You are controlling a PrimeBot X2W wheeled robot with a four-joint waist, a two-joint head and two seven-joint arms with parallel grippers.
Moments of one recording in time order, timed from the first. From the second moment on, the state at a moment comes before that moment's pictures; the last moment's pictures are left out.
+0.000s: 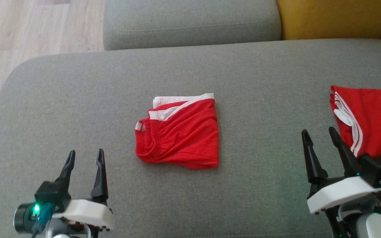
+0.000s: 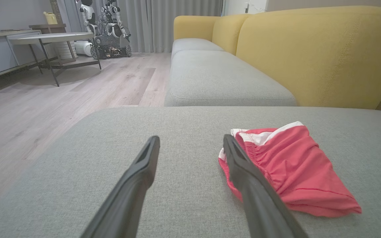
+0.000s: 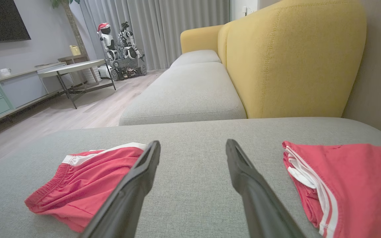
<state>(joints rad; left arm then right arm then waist) 0.10 0.16 -0.19 0.00 -0.20 0.17 -0.15 0.07 -0.05 0.02 -0.10 0.17 0.13 0.10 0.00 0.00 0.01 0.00</state>
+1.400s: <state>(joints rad) -0.13 0.06 -0.27 0.07 -0.22 0.14 -0.25 -0.38 -0.08 0.11 0.68 0.26 0.13 0.11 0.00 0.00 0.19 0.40</state>
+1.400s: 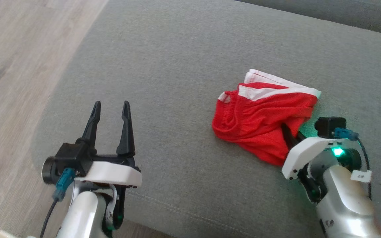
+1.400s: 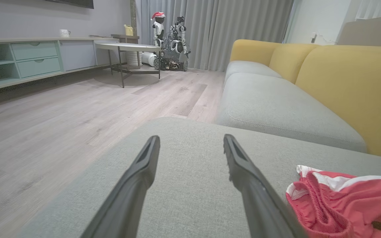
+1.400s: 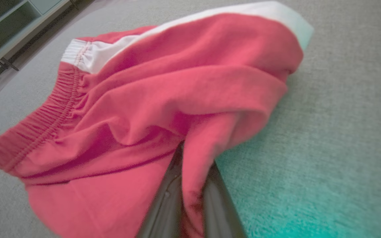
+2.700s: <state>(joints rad) -0.25 0.09 -0.27 0.03 -0.16 0.10 -0.26 -0.47 -0.57 0.47 0.33 0.44 0.13 0.32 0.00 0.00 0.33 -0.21</state>
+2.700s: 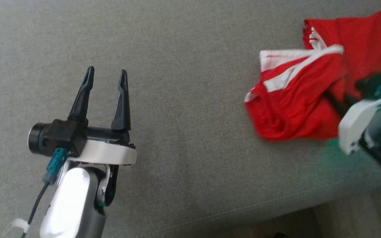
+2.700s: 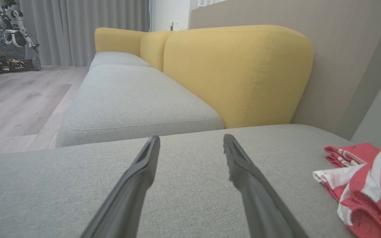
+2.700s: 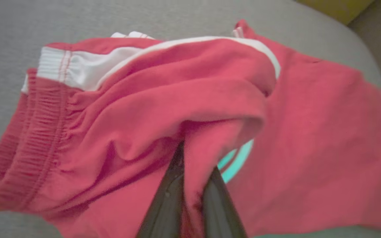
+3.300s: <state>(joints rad) -0.34 0.12 -0.28 0.01 -0.13 0.09 -0.24 -0.78 -0.81 0.49 0.47 0.40 0.13 0.29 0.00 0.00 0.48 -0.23</state>
